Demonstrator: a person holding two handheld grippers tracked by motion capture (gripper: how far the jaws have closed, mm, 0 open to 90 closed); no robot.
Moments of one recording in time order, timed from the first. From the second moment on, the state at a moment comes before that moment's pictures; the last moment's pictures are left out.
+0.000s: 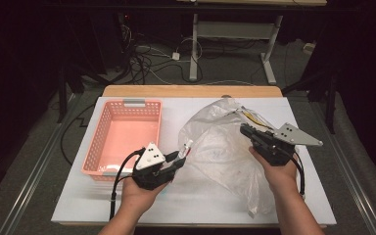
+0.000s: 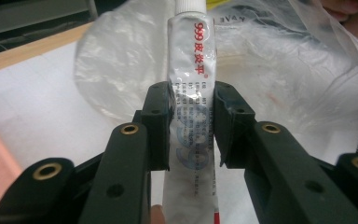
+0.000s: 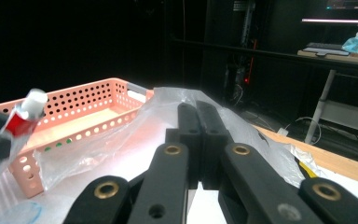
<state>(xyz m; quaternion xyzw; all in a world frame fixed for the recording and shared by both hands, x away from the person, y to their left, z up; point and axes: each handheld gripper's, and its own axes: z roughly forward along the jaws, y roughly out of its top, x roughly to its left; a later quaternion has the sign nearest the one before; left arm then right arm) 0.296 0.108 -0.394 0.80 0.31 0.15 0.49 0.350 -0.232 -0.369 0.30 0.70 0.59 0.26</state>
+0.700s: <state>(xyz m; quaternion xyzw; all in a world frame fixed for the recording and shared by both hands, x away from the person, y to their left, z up) 0.329 0.046 -0.429 0.81 0.31 0.13 0.47 0.348 -0.234 -0.368 0.30 0.70 0.59 0.27</state>
